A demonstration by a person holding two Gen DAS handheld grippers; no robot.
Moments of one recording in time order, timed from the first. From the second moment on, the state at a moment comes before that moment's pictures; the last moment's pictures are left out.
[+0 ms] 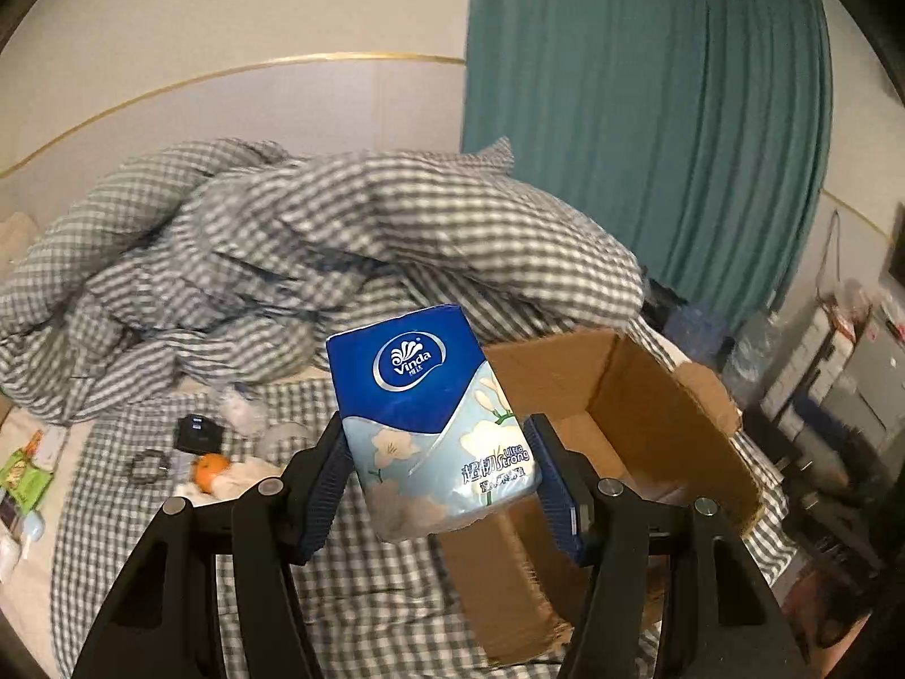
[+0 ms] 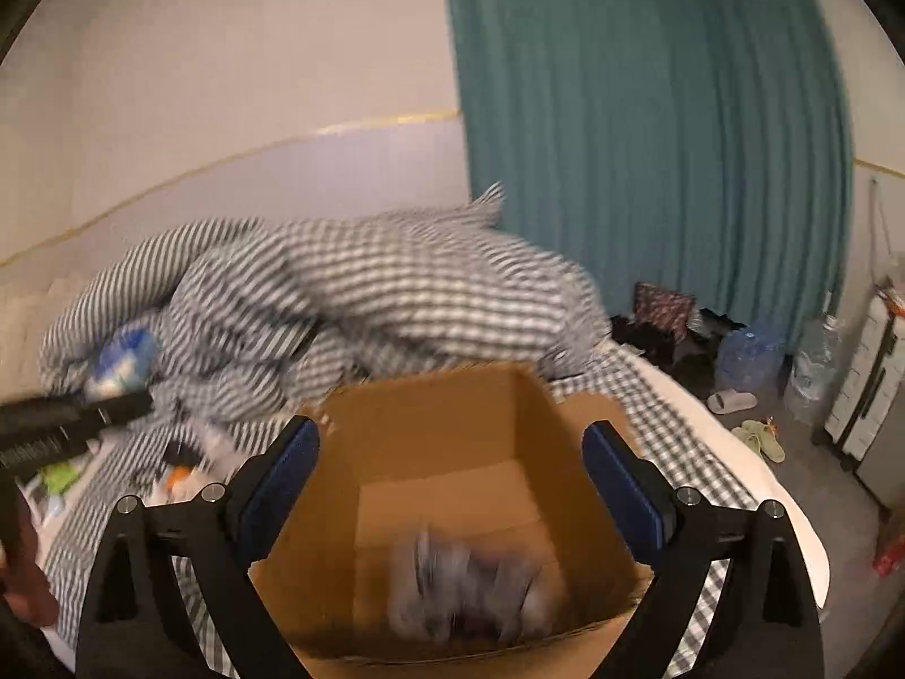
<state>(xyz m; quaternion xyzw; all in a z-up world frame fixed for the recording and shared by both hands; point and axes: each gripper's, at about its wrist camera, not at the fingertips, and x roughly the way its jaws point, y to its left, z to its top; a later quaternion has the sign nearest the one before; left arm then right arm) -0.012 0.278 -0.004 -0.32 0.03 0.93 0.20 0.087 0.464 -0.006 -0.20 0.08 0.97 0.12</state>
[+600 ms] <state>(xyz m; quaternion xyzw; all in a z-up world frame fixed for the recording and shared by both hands) -0.024 0.387 -0.046 -0.35 0.08 0.89 0.26 0.103 0.519 -0.011 -0.20 0.09 0.96 0.19</state>
